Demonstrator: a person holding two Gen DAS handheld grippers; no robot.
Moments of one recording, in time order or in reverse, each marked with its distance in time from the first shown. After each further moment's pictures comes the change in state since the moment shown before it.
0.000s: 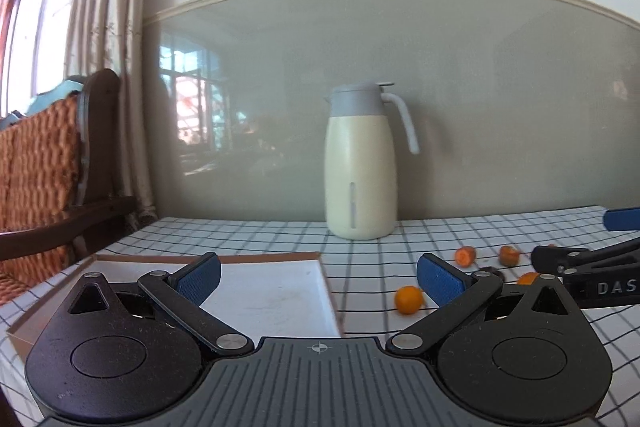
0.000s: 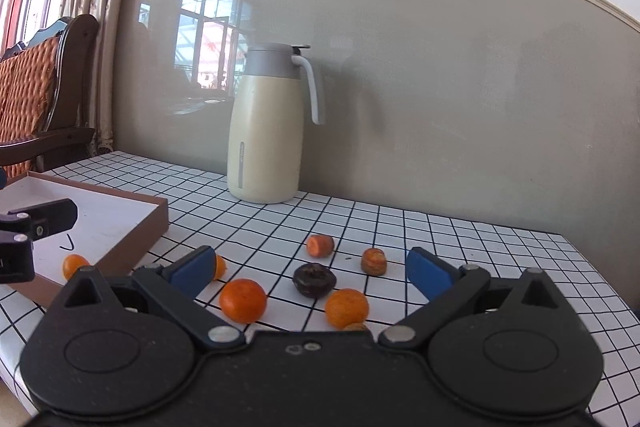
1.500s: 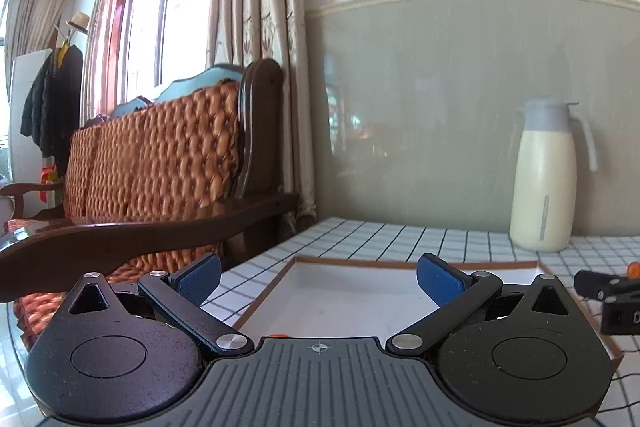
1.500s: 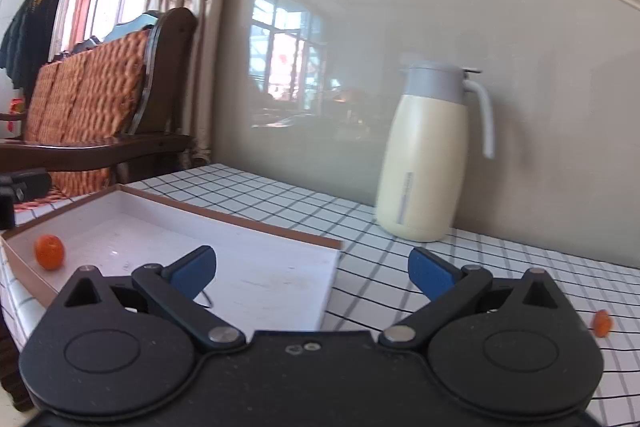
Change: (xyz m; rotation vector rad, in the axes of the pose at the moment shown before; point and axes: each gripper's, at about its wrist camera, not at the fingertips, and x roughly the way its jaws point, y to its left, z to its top) left arm -0.009 0.168 -0.007 -0.072 -0.028 0.362; right arm 0.044 0.154 0.029 -0.069 -0.052 0.189
